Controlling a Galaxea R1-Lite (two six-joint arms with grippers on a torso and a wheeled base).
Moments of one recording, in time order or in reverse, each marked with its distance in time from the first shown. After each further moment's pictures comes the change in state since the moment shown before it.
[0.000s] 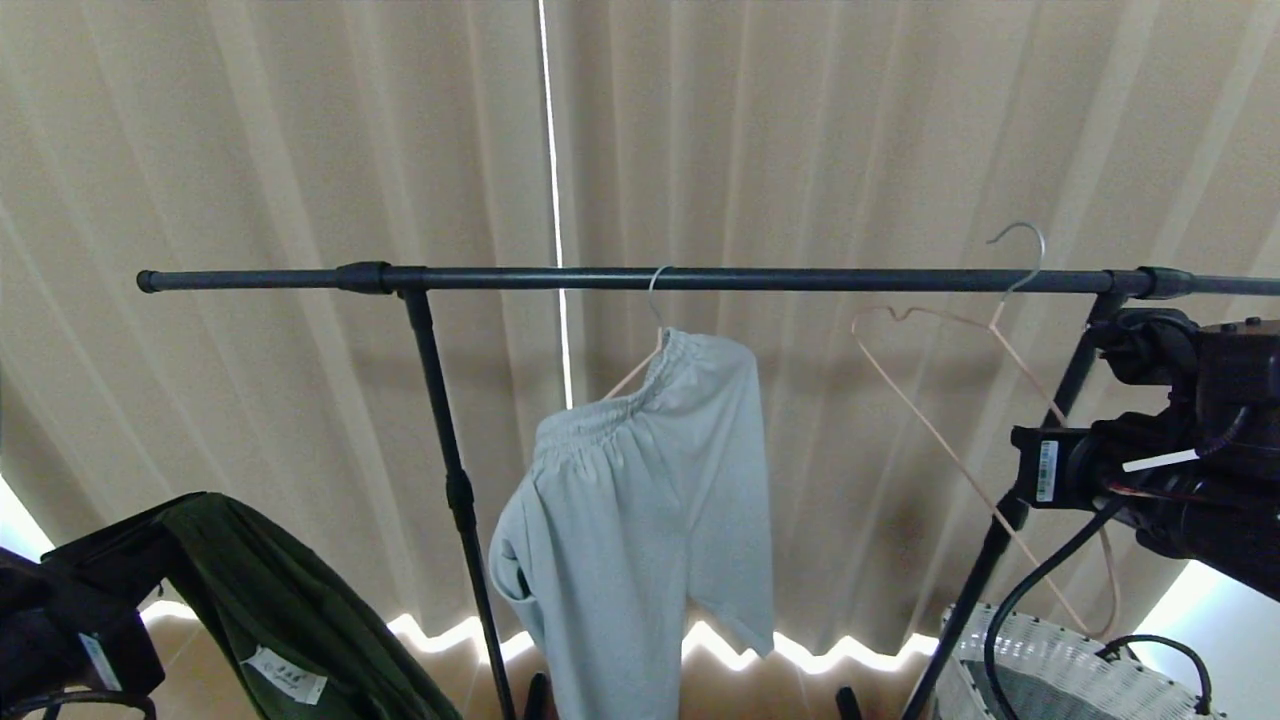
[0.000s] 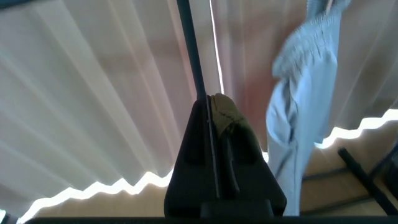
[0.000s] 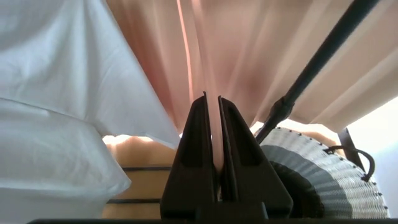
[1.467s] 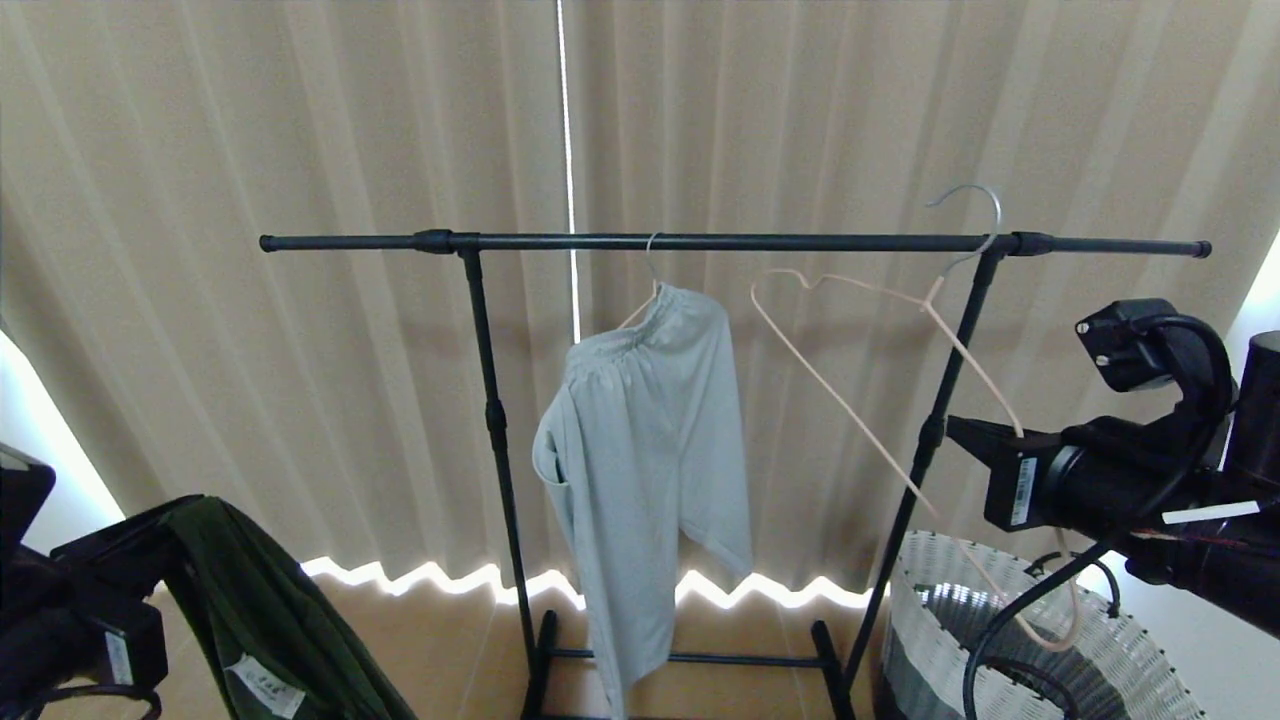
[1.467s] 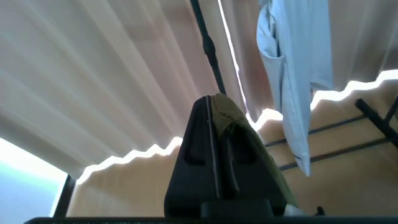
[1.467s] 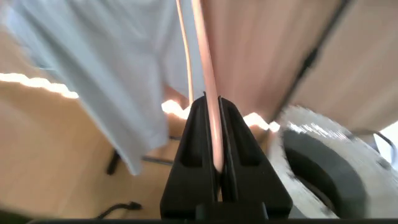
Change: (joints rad) left arm 0.057 0.047 -0.013 0.005 0.007 0.158; right arm 0.174 -0.053 0.071 -0.171 0.130 -0.033
